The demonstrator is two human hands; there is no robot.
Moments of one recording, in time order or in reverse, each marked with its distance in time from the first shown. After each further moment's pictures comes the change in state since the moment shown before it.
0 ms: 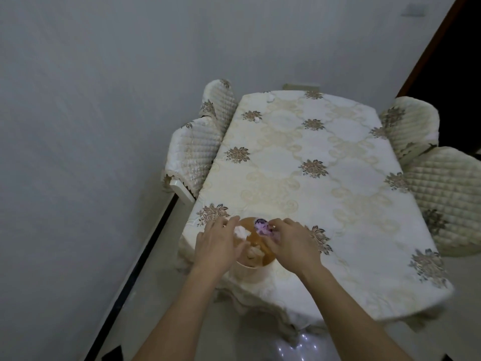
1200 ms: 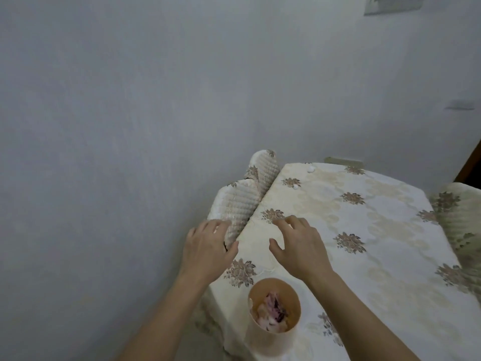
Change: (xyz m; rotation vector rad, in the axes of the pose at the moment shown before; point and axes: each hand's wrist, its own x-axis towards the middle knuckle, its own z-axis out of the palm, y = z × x) left_hand 0.000 -0.014 -0.118 0.233 0.532 -0.015; right_hand 0.056 -0.076 -0.093 -0.189 0.300 -0.473
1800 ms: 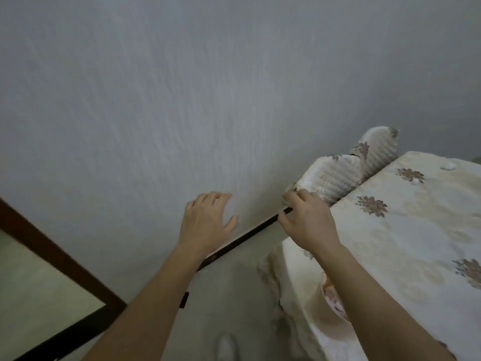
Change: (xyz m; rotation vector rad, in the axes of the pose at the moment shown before) left_hand -0.119 -0.115 -0.058 0.196 0.031 -0.388; right_hand 0.024 -0.133 0.072 0.251 -0.135 -0.376
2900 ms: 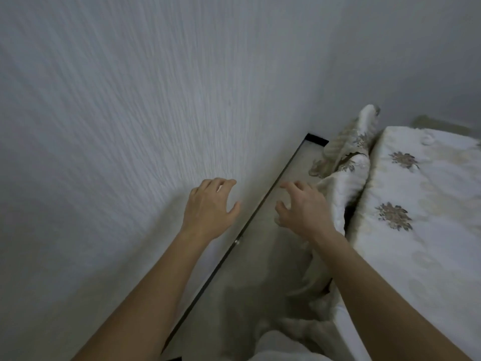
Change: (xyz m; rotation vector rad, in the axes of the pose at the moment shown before) left_hand 0.367 -0.169 0.211 -0.240 -0.181 0.333; right_hand 0.324 0.020 0.186 -0.101 -0.040 0.391
